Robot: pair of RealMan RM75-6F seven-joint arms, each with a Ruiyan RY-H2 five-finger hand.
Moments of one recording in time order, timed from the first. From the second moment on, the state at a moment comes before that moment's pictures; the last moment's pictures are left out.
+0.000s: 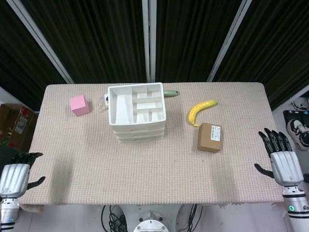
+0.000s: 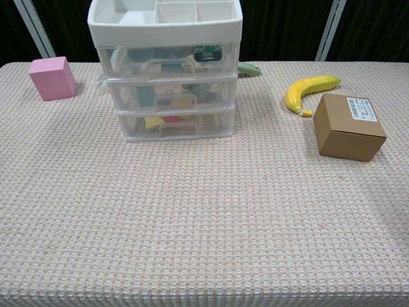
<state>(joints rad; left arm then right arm) -0.06 -1.19 -0.01 -1.58 1.52 1.53 0.17 0.12 -1.12 0.08 -1.60 -1.54 1.48 -0.08</state>
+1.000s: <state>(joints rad) -0.25 -1.32 -0.05 -1.77 1.57 1.27 0.11 0.08 -1.08 0.07 -1.58 -1.58 1.56 0.01</state>
